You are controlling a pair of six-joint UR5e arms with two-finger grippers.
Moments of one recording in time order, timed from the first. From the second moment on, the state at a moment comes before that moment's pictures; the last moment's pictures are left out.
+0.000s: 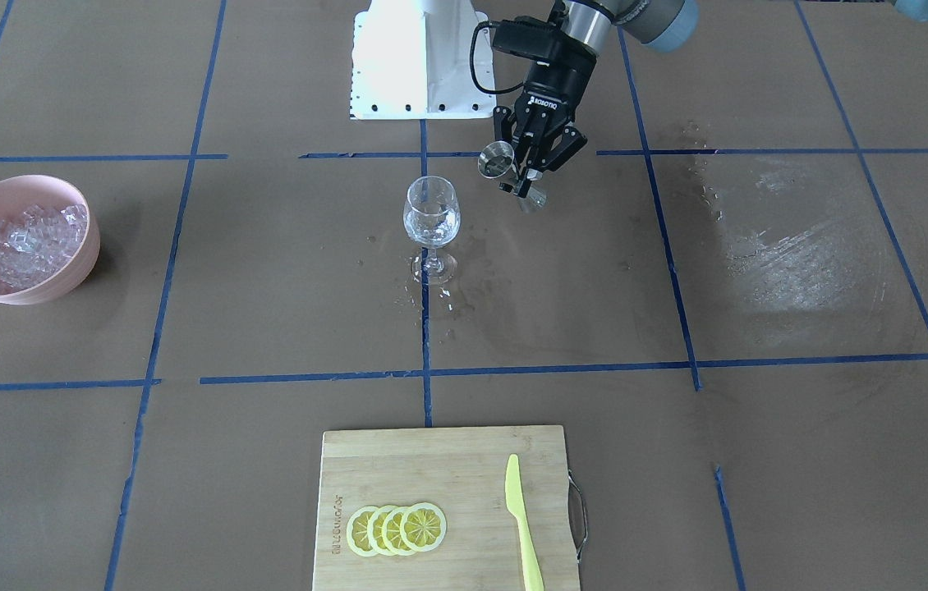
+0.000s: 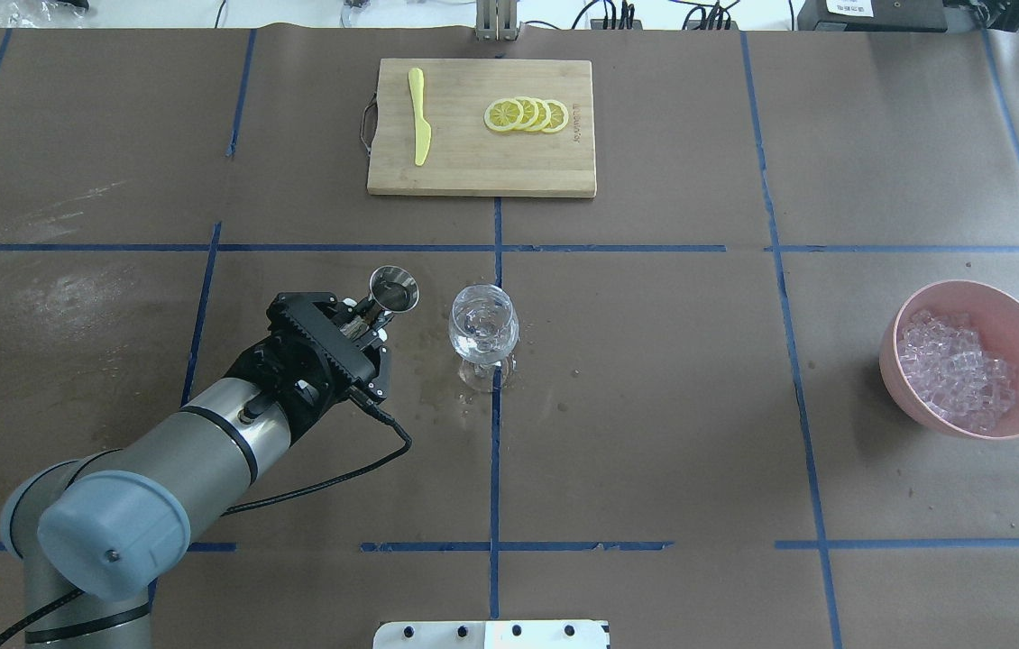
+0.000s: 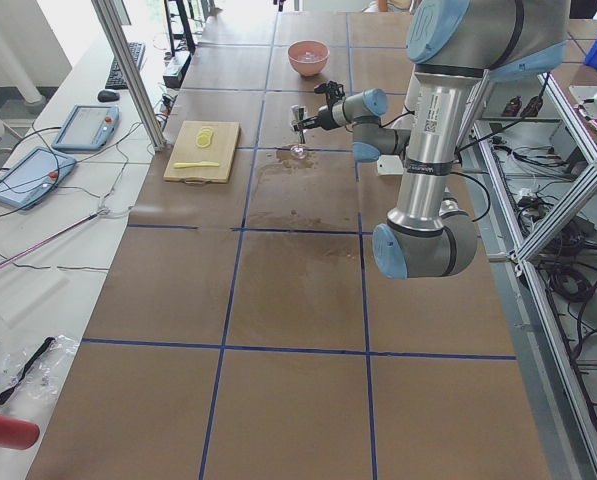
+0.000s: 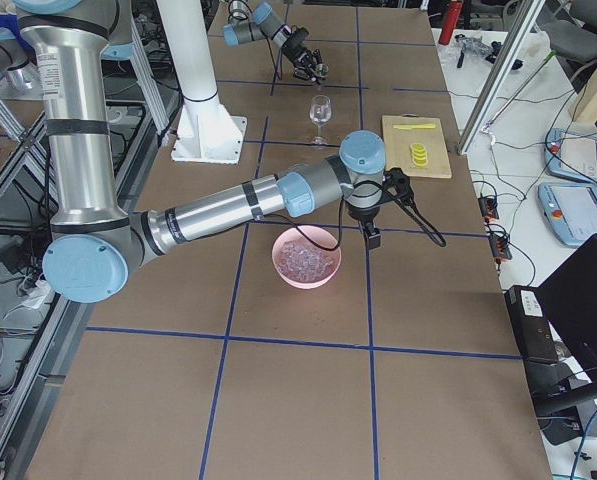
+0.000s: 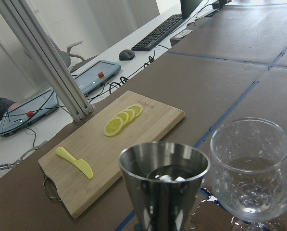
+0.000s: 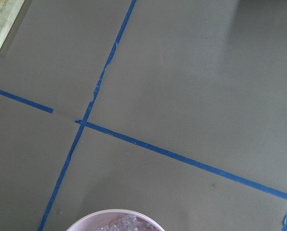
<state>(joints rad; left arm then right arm) -0.25 -1.87 -2.01 -2.21 -1.00 -0.33 1.41 -1.50 1.86 -1.48 2.45 0.11</state>
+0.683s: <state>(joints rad) -0.26 -1.99 -2.05 -1.88 -1.01 -0.17 1.41 -1.50 1.86 -1.48 2.45 0.12</state>
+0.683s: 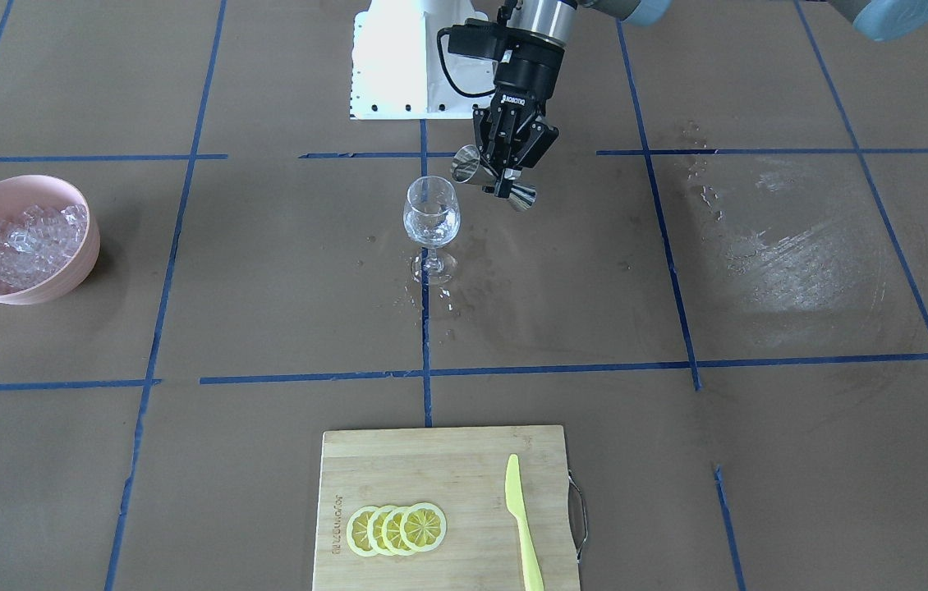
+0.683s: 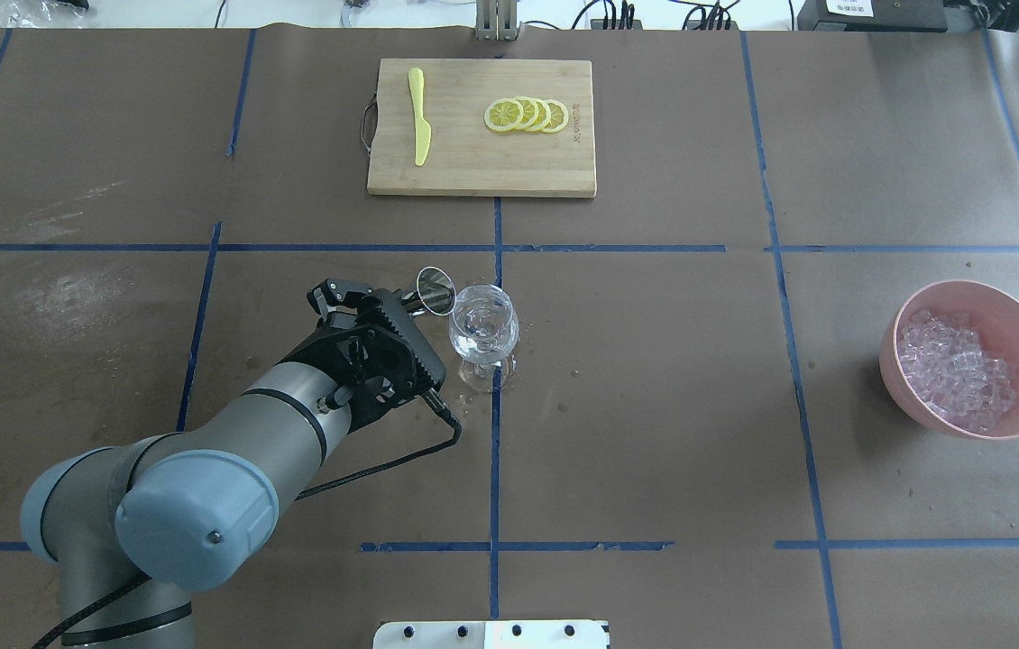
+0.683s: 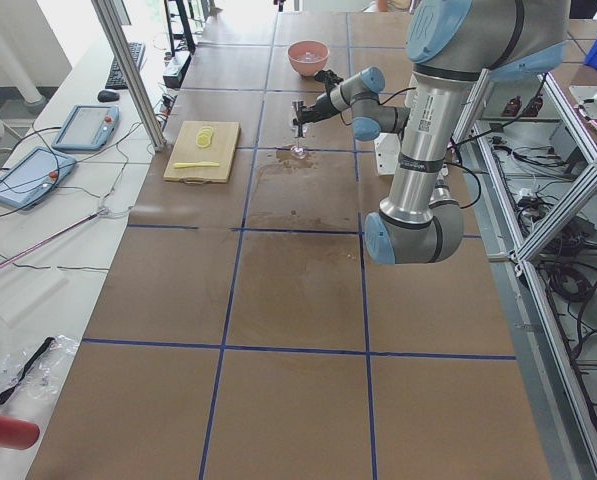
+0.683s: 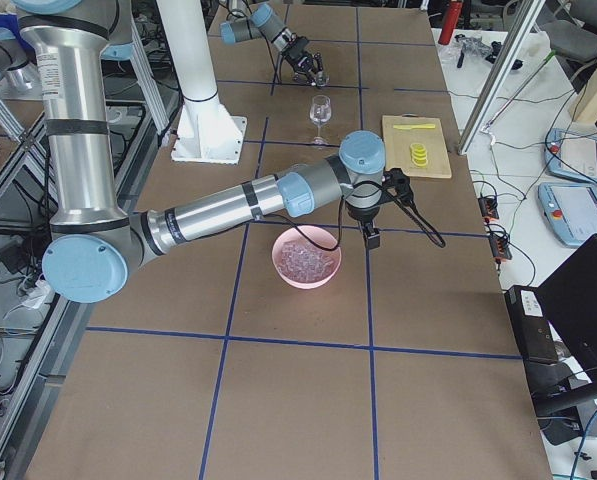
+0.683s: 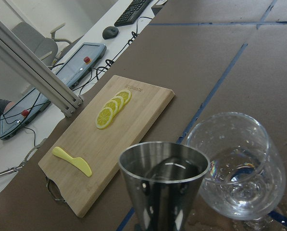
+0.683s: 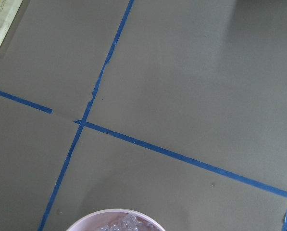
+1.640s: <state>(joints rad) -0.27 -2.10 -2.06 -1.62 -1.01 0.03 1.41 -1.51 1.86 -1.48 2.45 0.12</state>
